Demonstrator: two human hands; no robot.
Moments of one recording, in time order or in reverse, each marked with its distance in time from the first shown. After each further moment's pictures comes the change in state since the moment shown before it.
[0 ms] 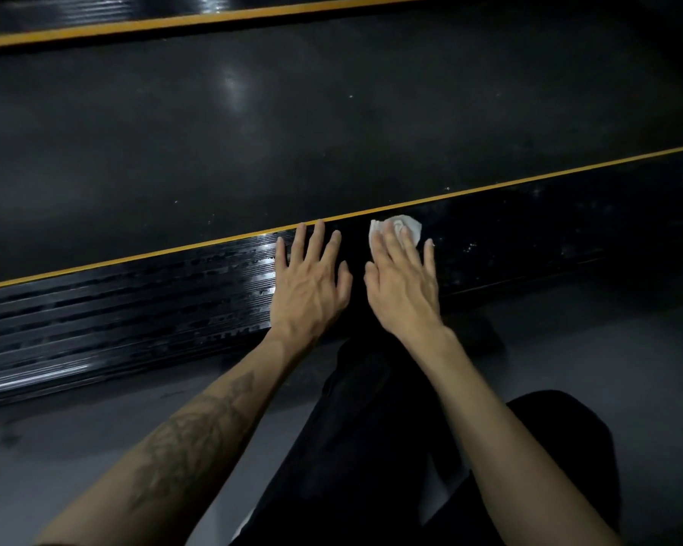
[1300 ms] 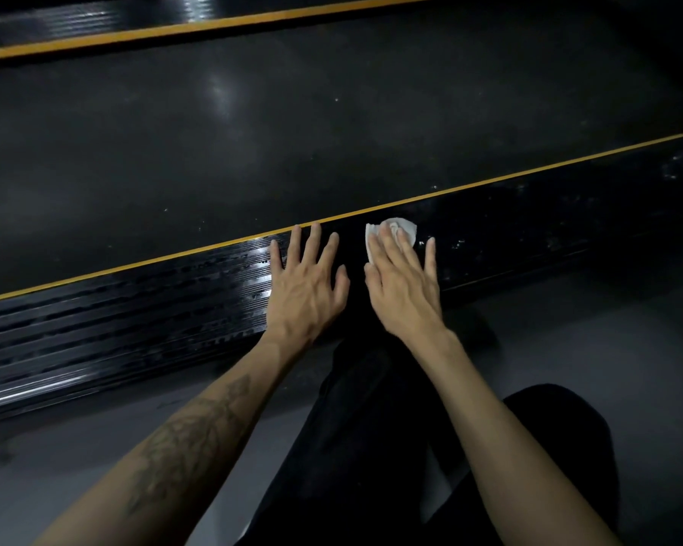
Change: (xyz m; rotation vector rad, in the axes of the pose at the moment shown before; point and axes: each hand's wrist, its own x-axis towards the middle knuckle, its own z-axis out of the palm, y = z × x) left_hand 0.001 0.003 0.001 0.012 -0.027 0.048; right_hand -0.009 0.015 0.007 0.001 0.064 -0.015
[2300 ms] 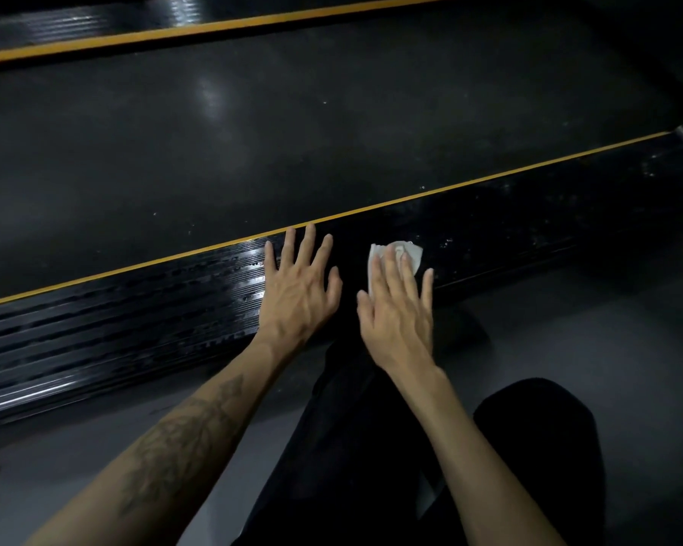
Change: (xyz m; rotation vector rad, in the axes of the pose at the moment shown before) left_hand 0.000 0.002 -0.001 0.005 -0.051 0.025; right_hand -0.044 -0.010 0.006 0.048 0.082 0.100
